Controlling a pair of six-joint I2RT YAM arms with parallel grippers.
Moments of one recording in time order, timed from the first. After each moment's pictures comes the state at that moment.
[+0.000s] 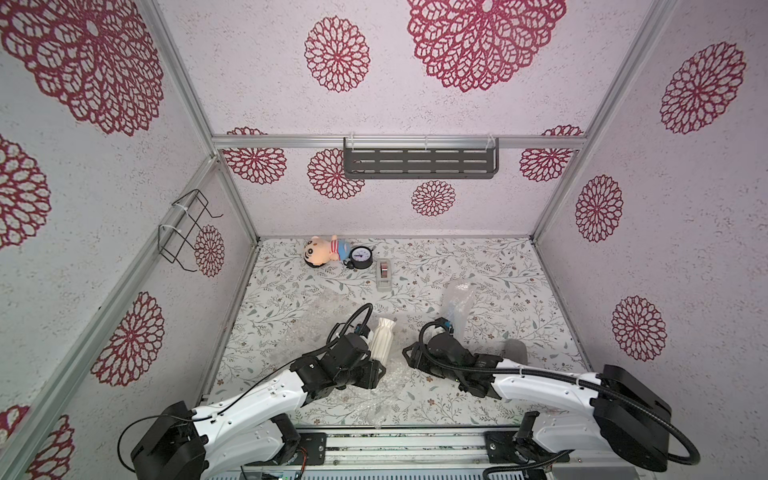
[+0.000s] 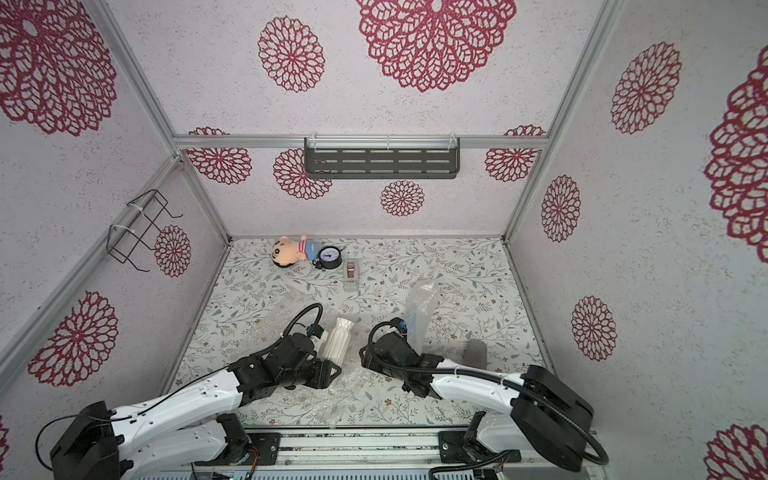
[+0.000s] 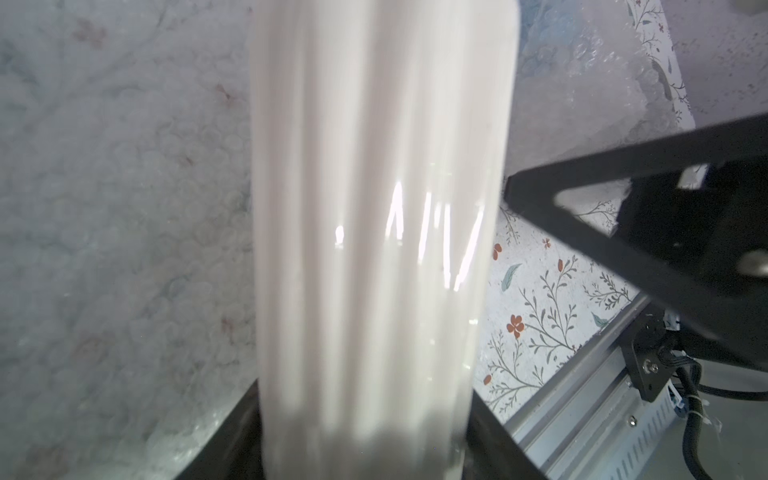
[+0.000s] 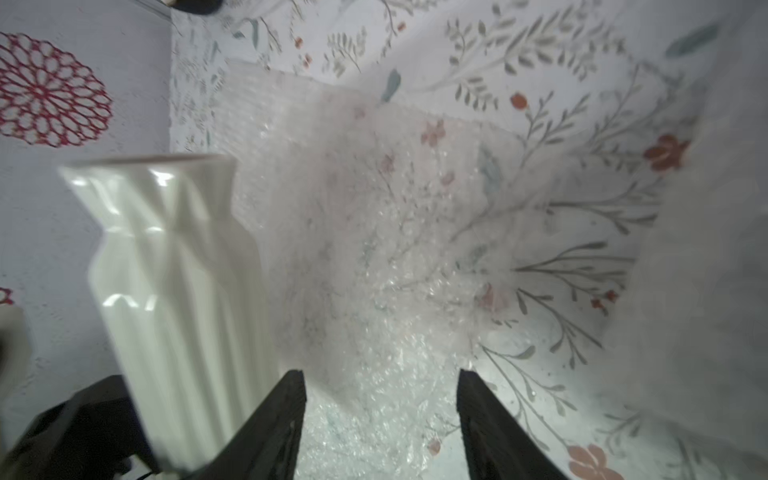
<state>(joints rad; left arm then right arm) -0.85 1.05 0.54 -0.38 0.04 -0.61 1.02 1.33 0.58 0.00 0.12 1.20</state>
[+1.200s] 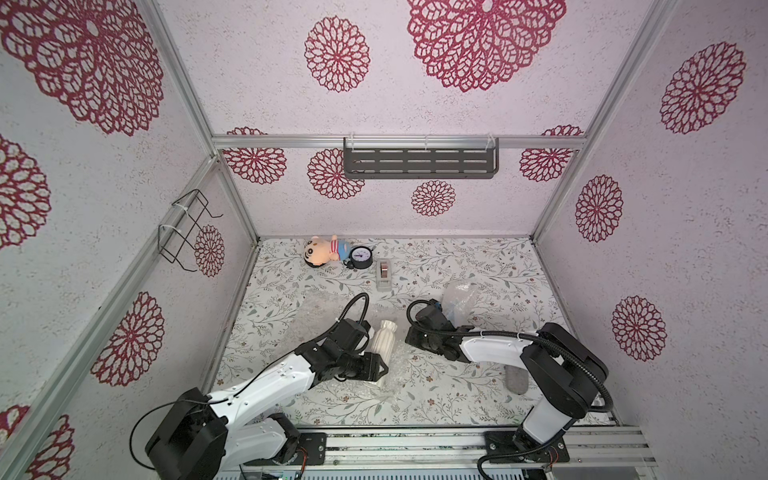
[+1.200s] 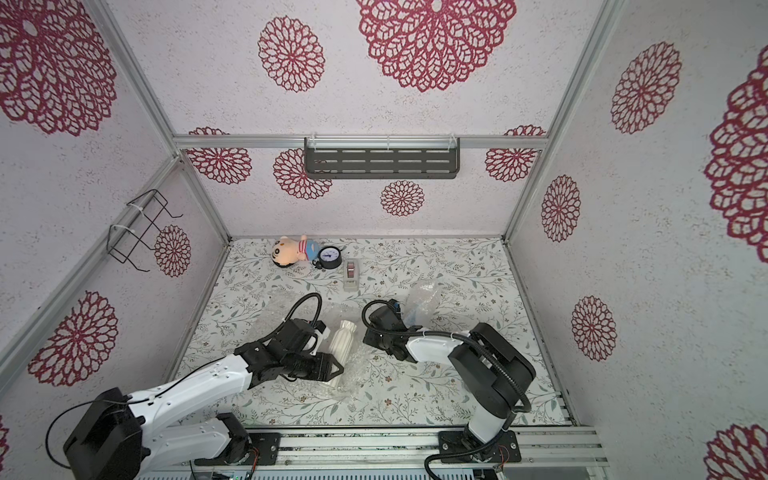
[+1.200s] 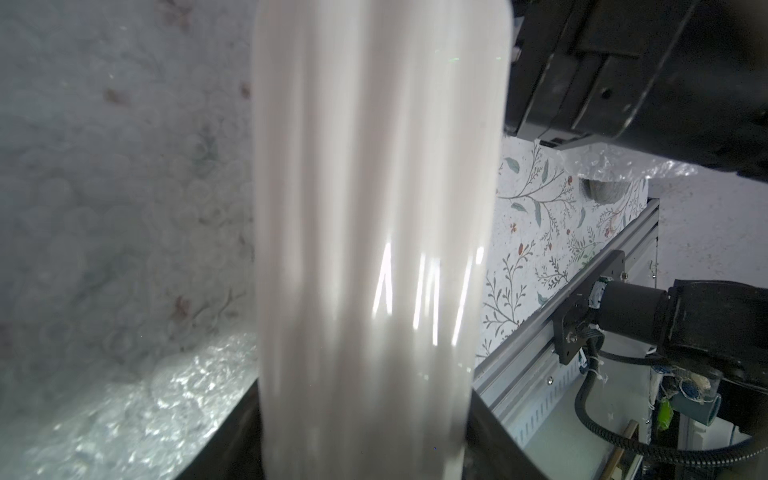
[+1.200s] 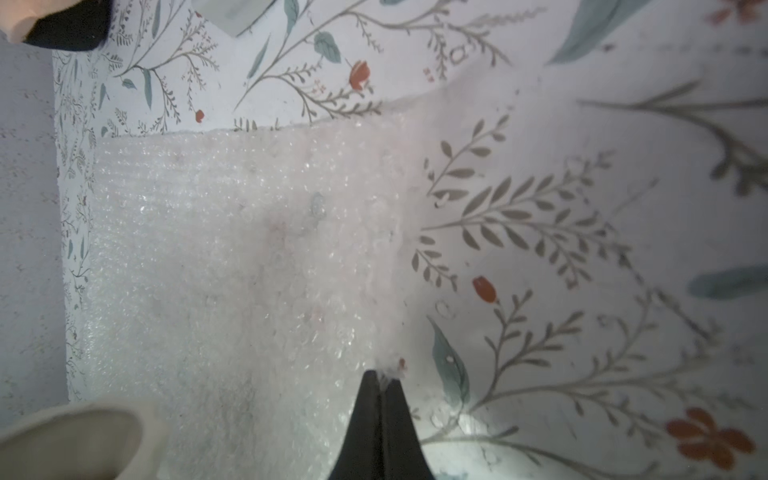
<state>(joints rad) -0.72 1.23 0.64 -0.39 0.32 -0.61 0.78 1.68 0.82 0.01 0.03 0.98</state>
